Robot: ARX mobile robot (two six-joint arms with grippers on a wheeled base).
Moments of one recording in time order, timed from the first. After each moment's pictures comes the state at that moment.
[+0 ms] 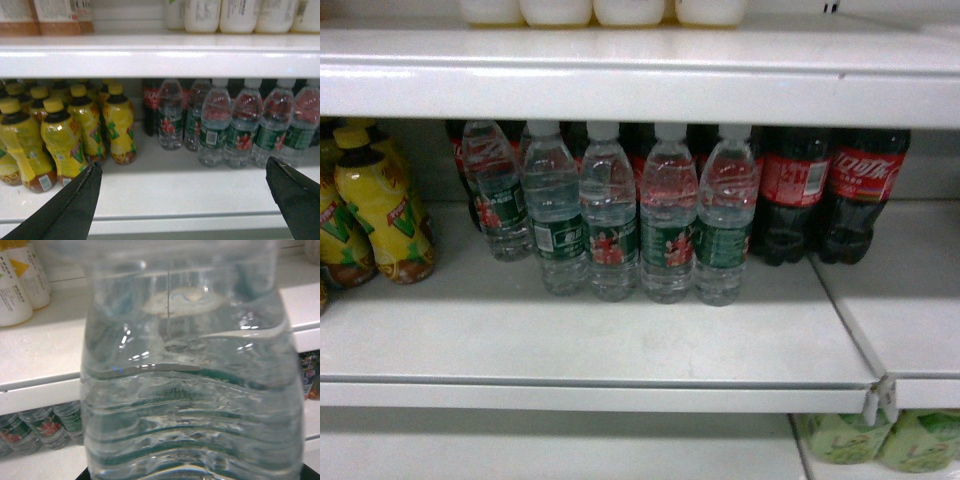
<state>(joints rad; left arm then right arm) 0.00 0.01 0.01 0.00 0.00 0.00 0.15 0.70 0.41 0.17 0.31 0.13</state>
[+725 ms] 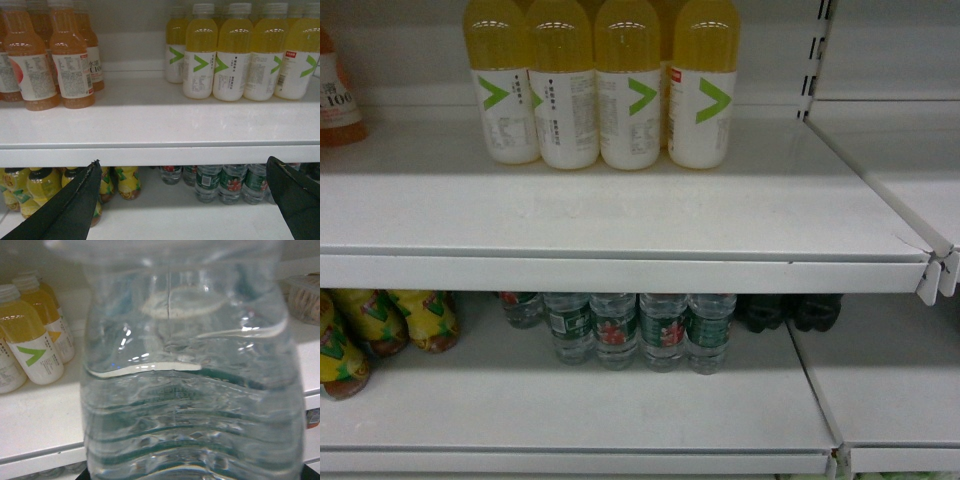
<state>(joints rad) 0.00 0.01 0.01 0.00 0.00 0.00 0.15 0.69 0.41 0.17 0.31 0.13</state>
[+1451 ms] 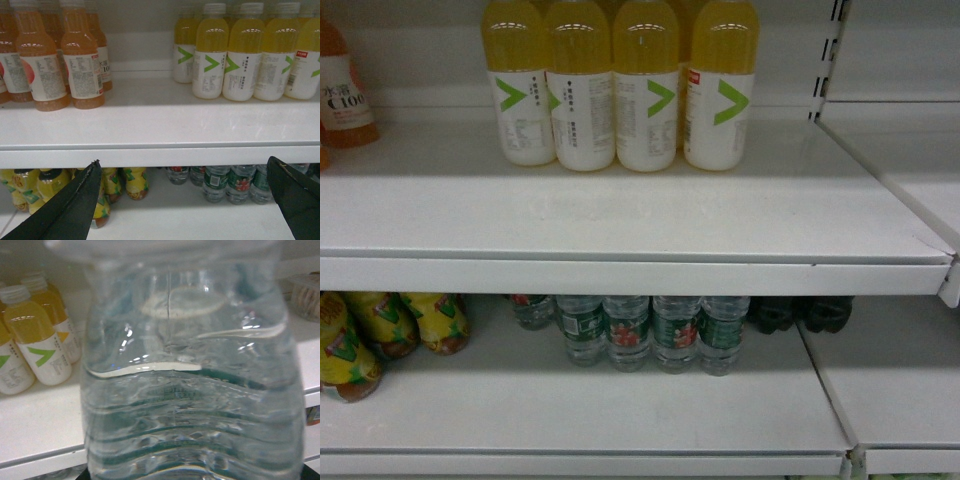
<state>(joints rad) 0.00 0.01 0.01 -0.01 0.00 0.00 0.14 0.69 0.41 0.17 0.31 0.13</state>
